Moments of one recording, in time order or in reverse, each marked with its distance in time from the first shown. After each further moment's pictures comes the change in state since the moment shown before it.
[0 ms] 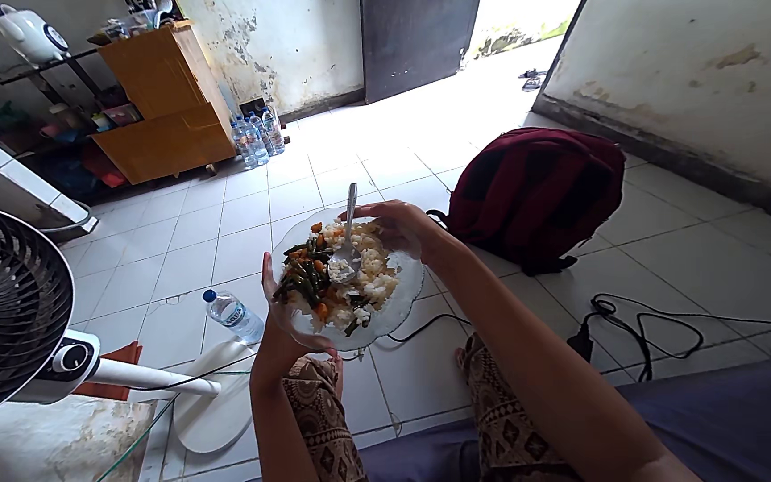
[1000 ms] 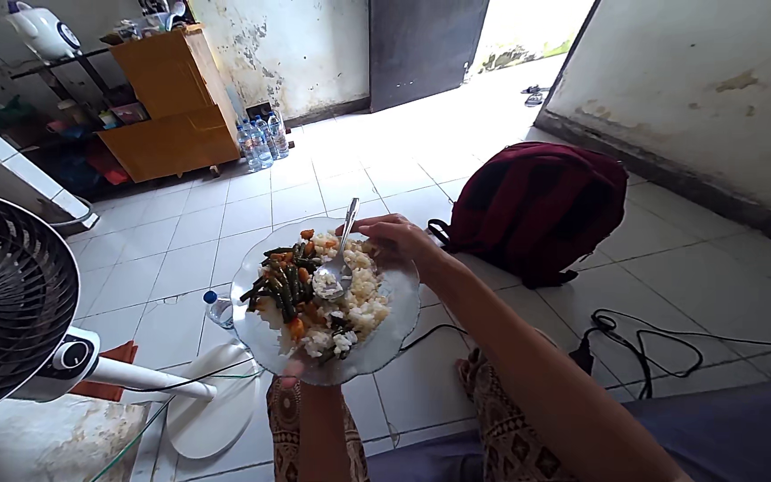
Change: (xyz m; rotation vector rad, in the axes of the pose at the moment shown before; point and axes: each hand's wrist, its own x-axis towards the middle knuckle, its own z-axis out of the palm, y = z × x) left_hand -0.012 -0.004 0.057 -1.128 -0.044 0.441; right_hand -0.012 0.000 0.027 -0.020 -0.095 -0.162
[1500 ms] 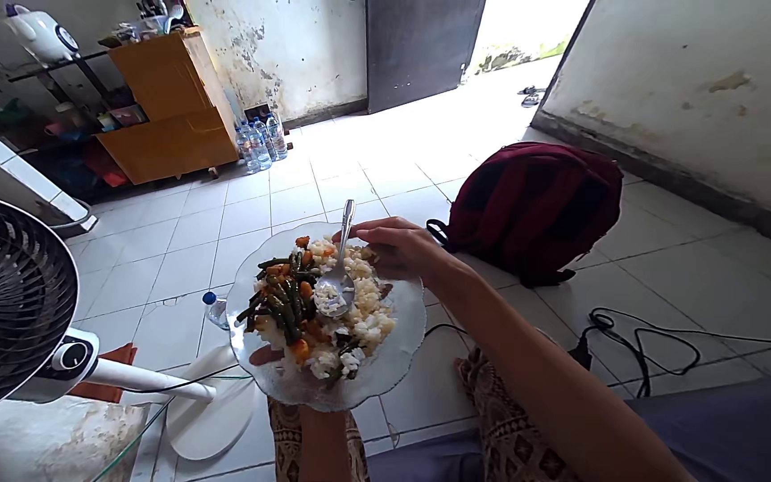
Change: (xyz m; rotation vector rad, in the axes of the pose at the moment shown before) left_hand -0.009 0.000 0.001 -0.118 0.261 0.037; right_hand -0.011 -0.004 -0.001 0.059 -0.106 -0.011
